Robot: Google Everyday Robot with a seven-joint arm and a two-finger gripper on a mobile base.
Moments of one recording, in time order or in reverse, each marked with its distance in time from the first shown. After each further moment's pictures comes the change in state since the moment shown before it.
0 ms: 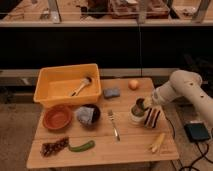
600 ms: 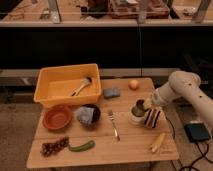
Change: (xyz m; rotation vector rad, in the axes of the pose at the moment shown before) arm -0.003 0.002 0.006 -0.006 -0.023 0.007
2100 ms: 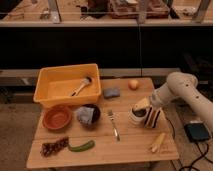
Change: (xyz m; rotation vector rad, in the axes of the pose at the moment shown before) arm -0.001 0.005 0.017 0.005 -0.017 0.060
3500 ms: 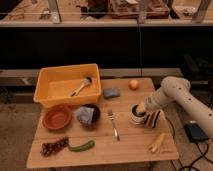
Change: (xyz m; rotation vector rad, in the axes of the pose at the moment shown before) arm -0.008 0.003 0.039 0.006 -0.049 0.050
